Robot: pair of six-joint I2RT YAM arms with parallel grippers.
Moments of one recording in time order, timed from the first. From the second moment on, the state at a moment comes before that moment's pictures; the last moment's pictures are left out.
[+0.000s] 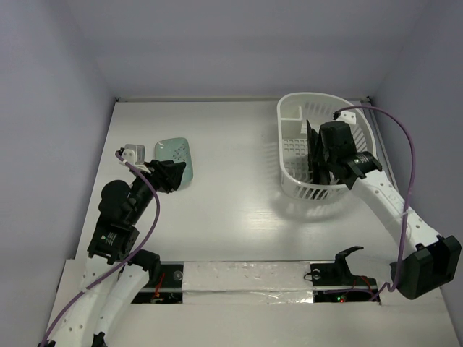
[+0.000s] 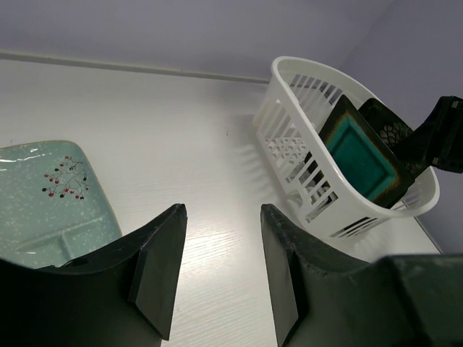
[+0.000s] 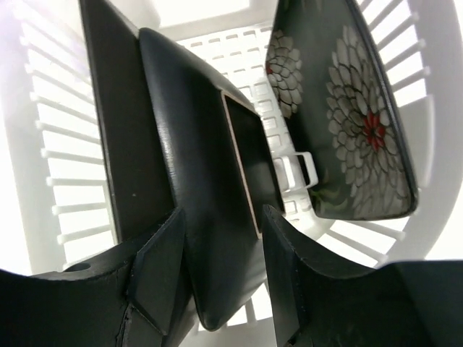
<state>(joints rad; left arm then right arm) -0.32 0.49 0.68 -0.21 0.12 -0.41 0.36 1.19 1.11 -0.63 0.51 0.40</state>
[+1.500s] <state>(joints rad) -0.31 0.49 0.68 -0.21 0.14 -0.42 0.25 1.36 1.12 -0.60 0.59 0.41</state>
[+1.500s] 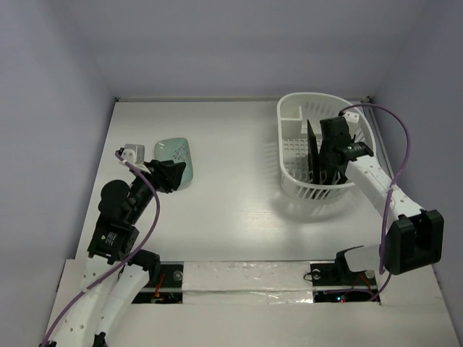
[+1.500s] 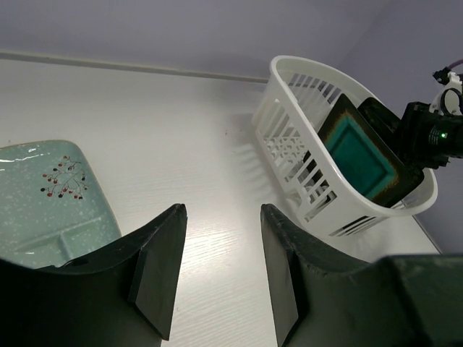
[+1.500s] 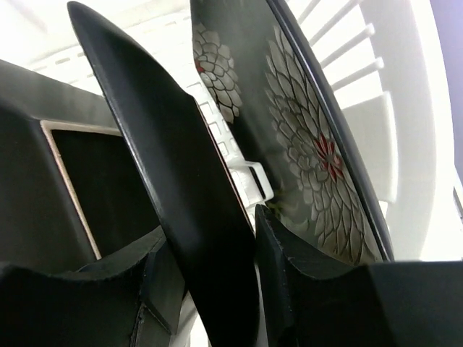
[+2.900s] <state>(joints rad) -0.31 0.47 0.68 -0.21 0.15 -0.43 0.30 1.33 1.36 -0.85 0.63 0.19</state>
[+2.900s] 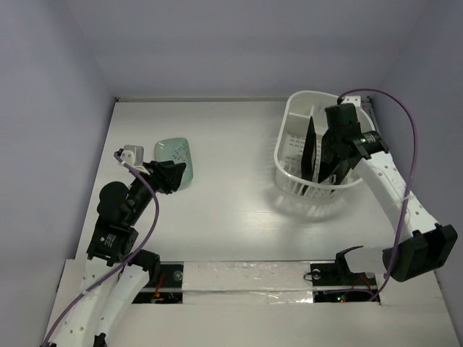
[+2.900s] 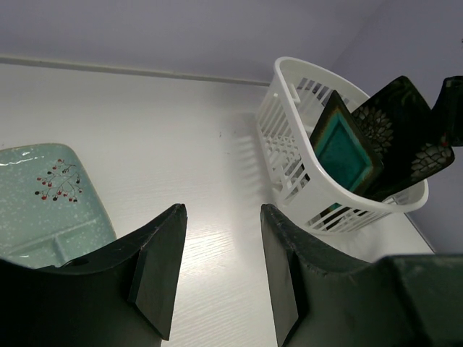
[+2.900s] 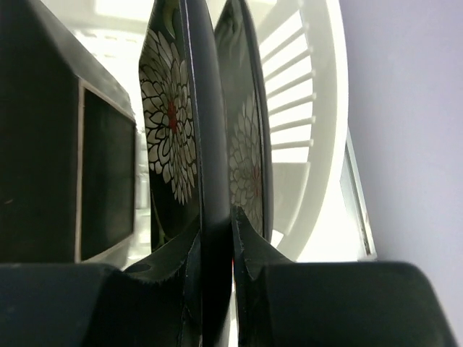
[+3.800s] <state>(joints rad) -0.28 0.49 0.68 -0.21 0.09 -0.42 0.79 1.16 1.42 -0.55 0.21 0.36</state>
